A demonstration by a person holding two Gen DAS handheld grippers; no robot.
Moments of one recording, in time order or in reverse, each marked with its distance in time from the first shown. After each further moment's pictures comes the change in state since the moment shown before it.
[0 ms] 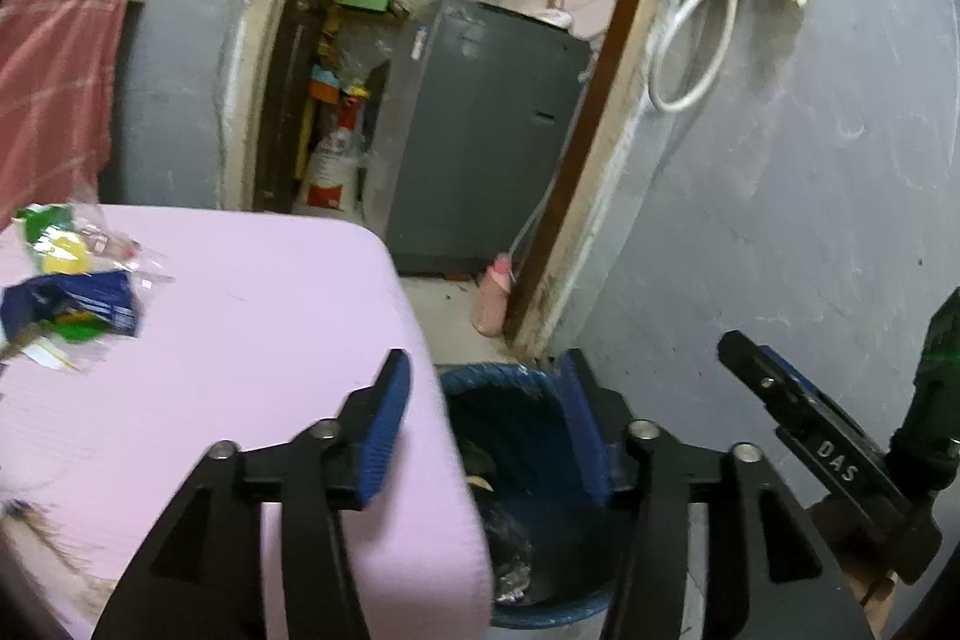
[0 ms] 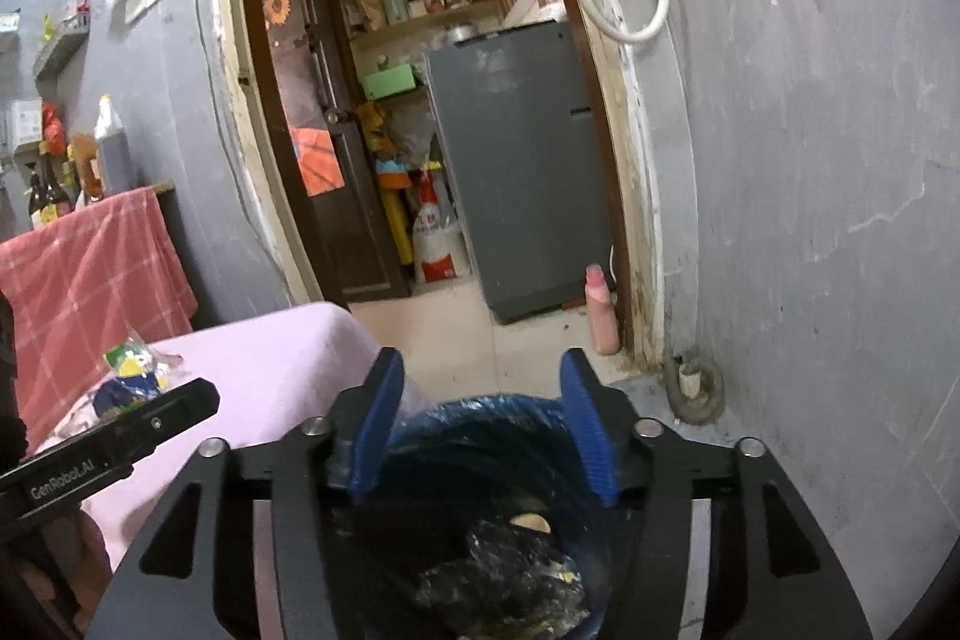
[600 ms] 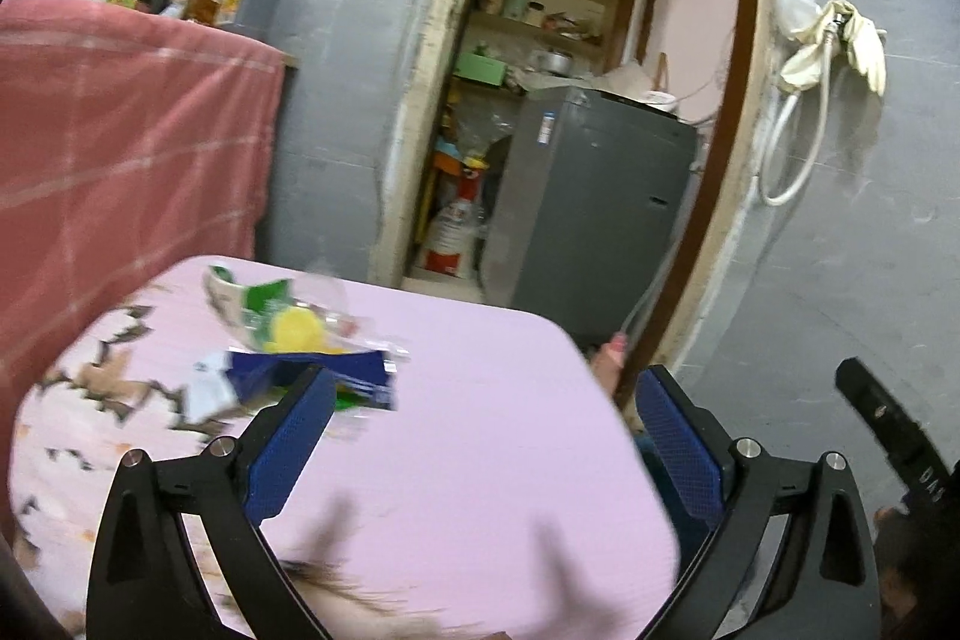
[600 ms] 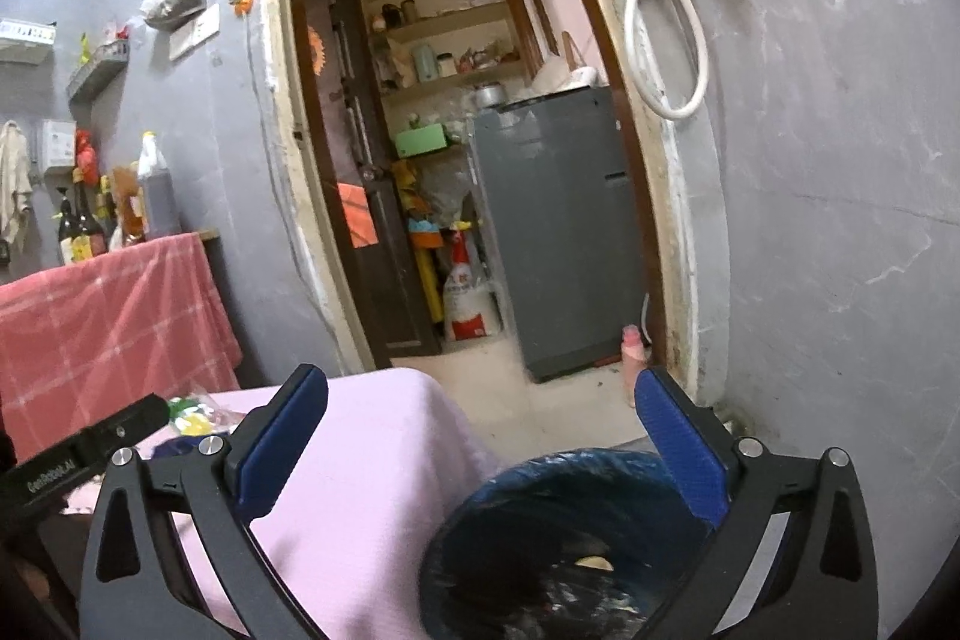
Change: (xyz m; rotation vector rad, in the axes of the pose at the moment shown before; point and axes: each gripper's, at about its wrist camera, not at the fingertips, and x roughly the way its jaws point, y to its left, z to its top) left arm -0.091 0.079 0.014 -0.058 -0.168 0.249; right arm -0.028 0.074 0.013 -0.004 -0.134 0.049
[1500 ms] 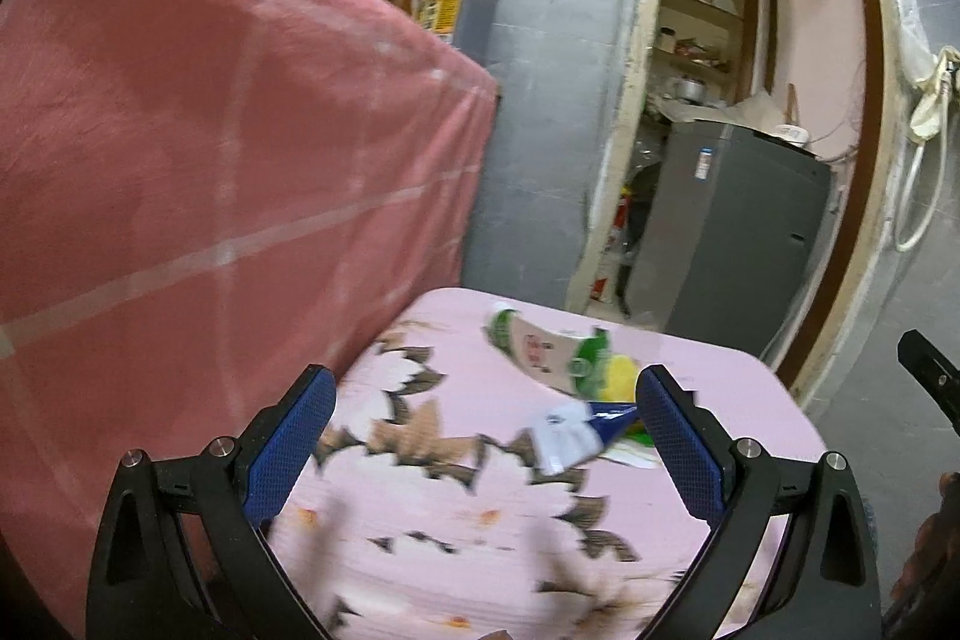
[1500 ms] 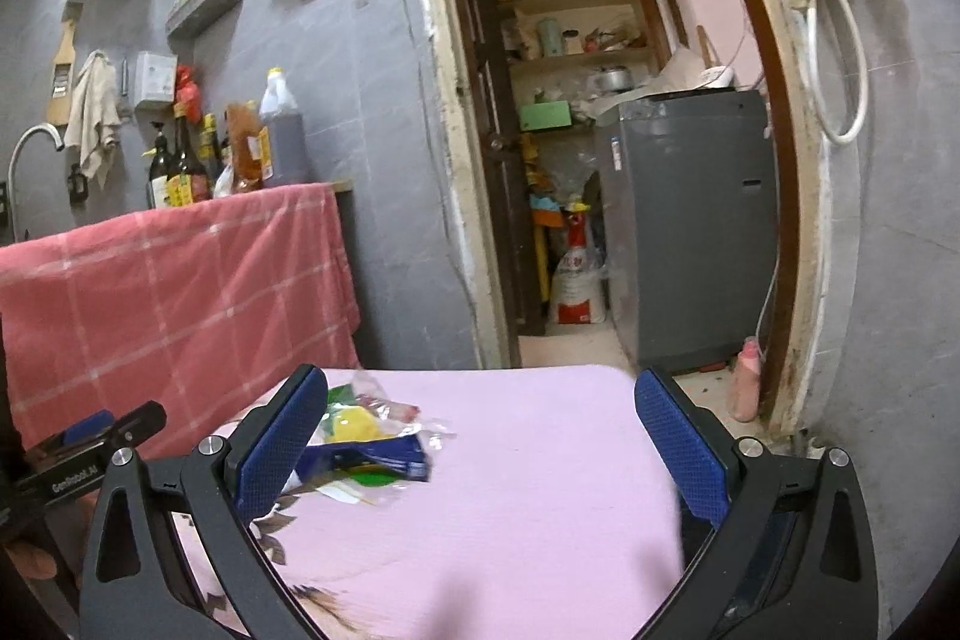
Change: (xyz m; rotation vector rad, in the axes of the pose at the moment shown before) left arm -0.052 0.159 0.014 -0.056 -0.038 0.290; right arm 0.036 0.154 -0.004 -0.122 0.082 0.203
